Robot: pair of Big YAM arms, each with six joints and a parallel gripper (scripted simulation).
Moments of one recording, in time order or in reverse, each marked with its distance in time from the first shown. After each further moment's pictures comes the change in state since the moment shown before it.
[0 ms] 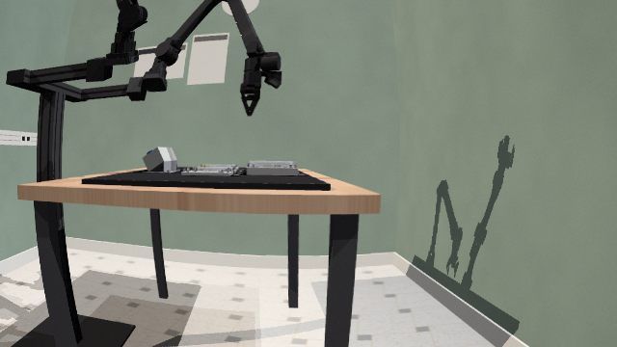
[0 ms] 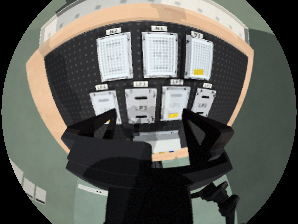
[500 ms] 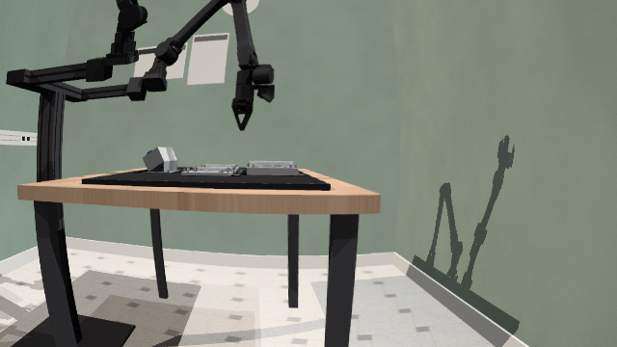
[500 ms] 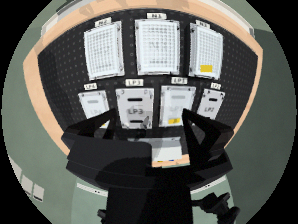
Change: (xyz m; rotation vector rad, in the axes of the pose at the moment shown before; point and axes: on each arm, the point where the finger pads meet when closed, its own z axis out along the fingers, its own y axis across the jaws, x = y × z) left arm 0.023 -0.018 0.056 -0.042 0.000 0.001; right arm 0.000 0.000 0.000 0.000 0.000 0.000
